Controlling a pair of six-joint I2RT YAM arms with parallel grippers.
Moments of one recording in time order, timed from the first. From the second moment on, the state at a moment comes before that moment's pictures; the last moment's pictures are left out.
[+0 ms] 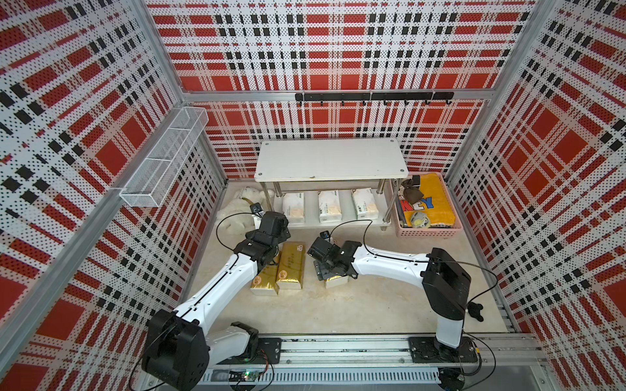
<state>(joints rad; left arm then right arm) -0.36 1.21 0.86 -0.41 -0.51 -0.59 1.06 1.87 1.40 -0.73 0.31 0.66</state>
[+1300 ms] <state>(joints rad) -0.54 1.32 0.90 -0.40 -0.54 -0.62 0.95 1.58 2.04 -1.40 0.52 0.57</state>
